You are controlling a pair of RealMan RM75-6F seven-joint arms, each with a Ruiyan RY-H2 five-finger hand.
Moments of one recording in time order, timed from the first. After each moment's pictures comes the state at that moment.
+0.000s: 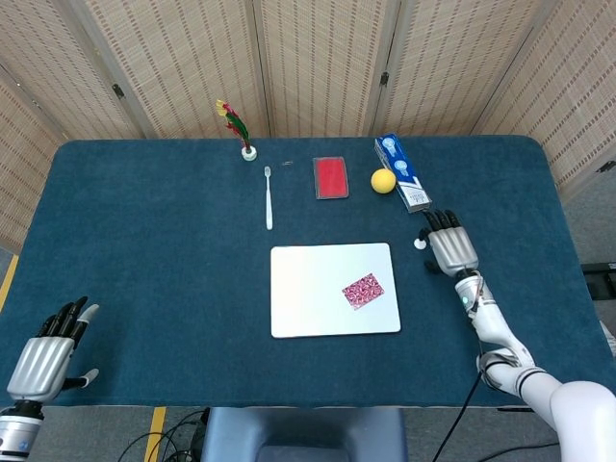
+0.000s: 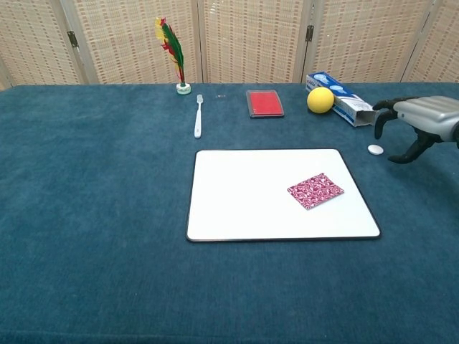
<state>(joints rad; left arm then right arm) -0.12 -1.14 0.02 -1.62 1.49 1.37 0.19 0.70 -1.71 0.14 -0.70 -1.32 0.84 0.04</state>
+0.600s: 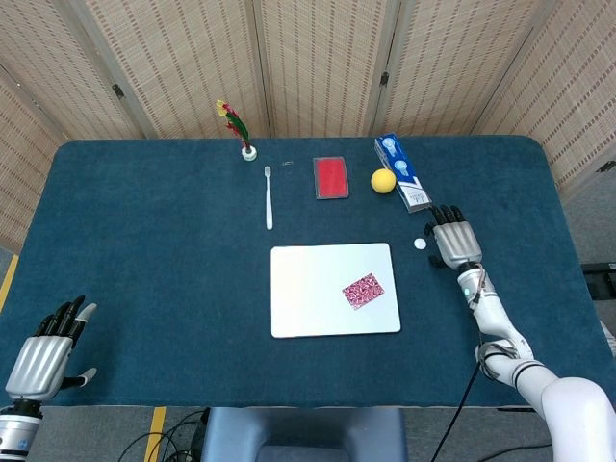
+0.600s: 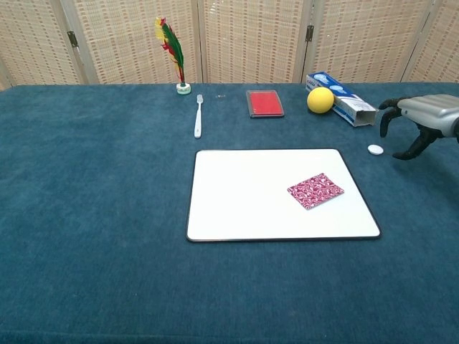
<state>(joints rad) -0.13 -1.14 0.02 -1.62 1.48 1.37 0.20 0.72 -1.73 0.16 -0.60 -1.31 0.77 0.09</state>
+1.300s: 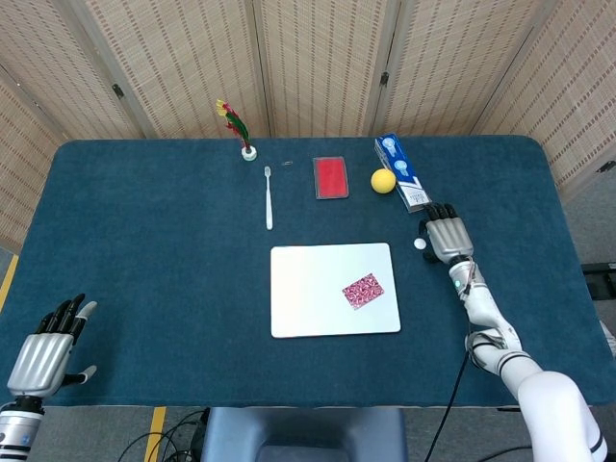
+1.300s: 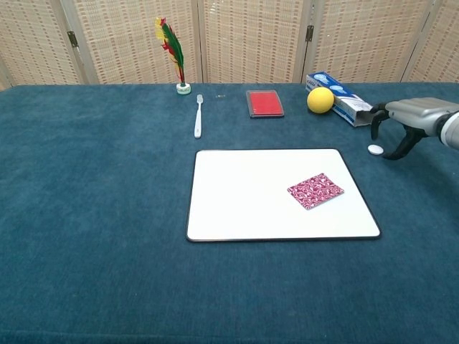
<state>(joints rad) -0.14 -1.15 0.01 -1.61 1.45 1.35 0.21 0.79 -1.81 0.17 -0.46 -1.32 0.67 0.15</state>
